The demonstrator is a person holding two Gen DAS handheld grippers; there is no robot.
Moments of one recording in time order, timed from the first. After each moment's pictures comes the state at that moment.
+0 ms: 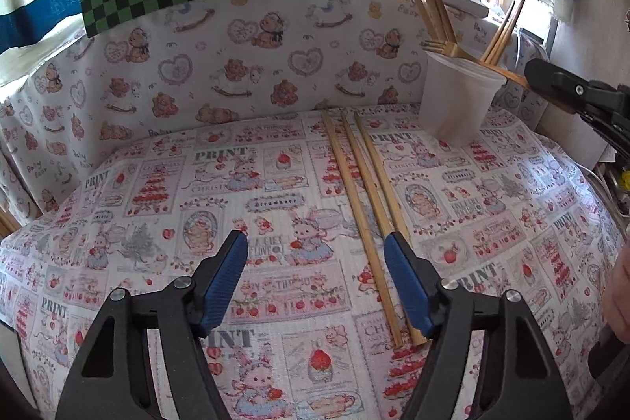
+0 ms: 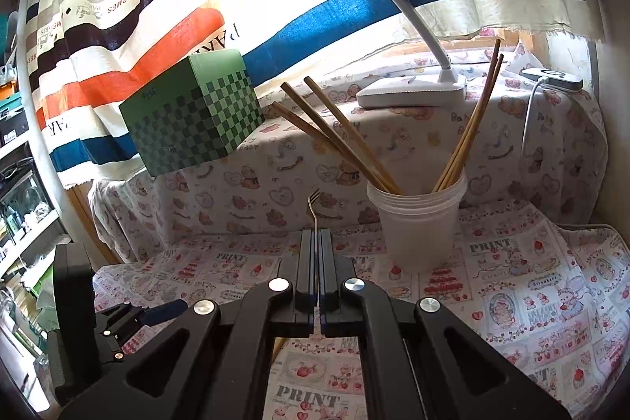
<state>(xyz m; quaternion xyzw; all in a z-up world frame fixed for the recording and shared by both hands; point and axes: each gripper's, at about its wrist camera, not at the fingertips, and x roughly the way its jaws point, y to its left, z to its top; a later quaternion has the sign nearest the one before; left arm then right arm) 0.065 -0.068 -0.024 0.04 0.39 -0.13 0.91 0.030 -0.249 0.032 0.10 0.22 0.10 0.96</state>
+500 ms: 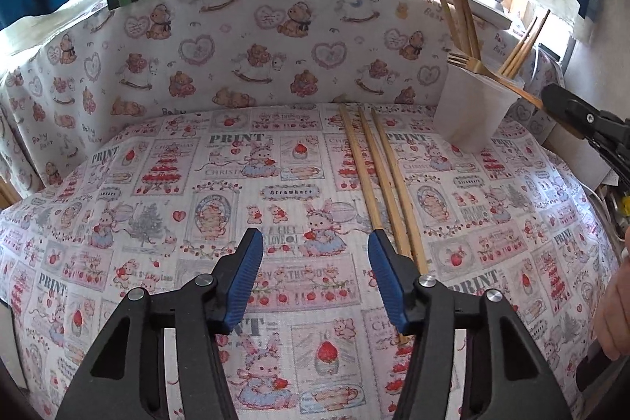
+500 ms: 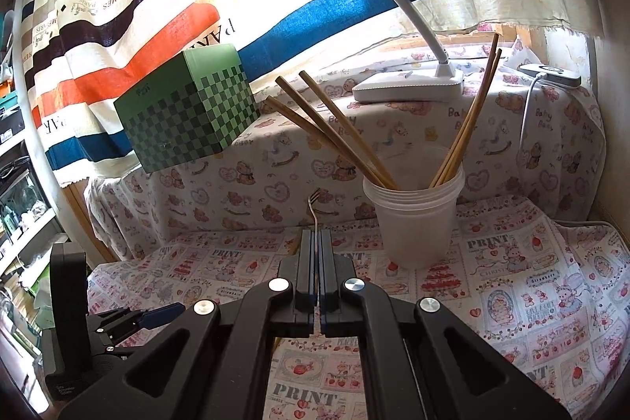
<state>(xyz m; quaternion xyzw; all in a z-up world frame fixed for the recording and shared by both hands) 0.068 -0.057 -0.023 0.01 0.41 -0.11 0.91 0.033 -0.250 0.029 0.09 0.23 0.10 0.96</state>
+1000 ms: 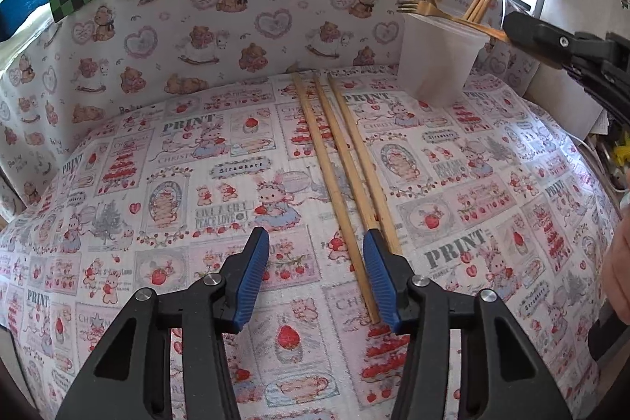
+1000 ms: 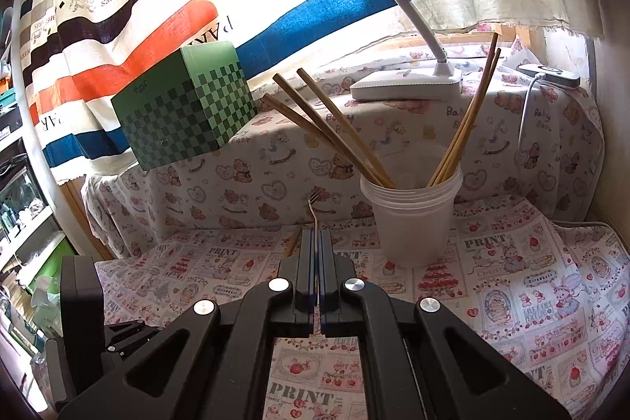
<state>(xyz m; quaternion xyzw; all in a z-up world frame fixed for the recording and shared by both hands) 0.064 -0.084 -0.040 0.05 0.44 -0.15 0.89 0.035 -0.250 0.028 0.09 0.23 0.09 0.96</state>
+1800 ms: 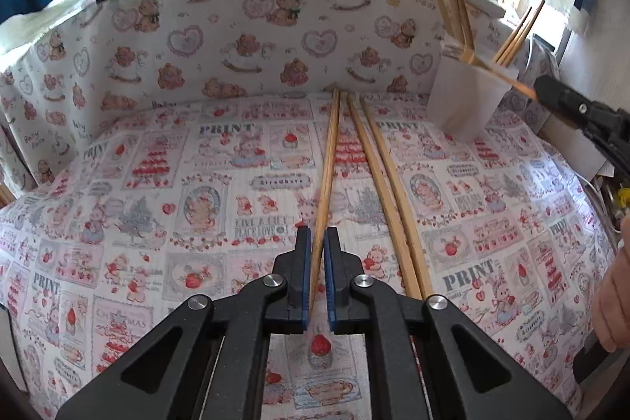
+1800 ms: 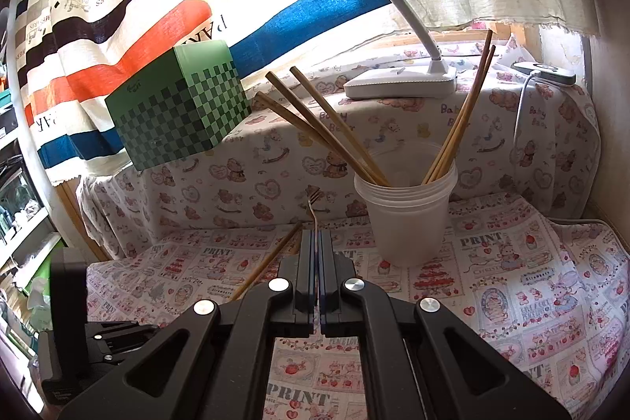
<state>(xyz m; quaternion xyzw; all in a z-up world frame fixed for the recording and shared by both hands) 0.062 -0.058 -0.023 0.00 0.41 -0.12 0.91 0.035 -0.250 0.026 0.09 0.24 0.08 0.96</state>
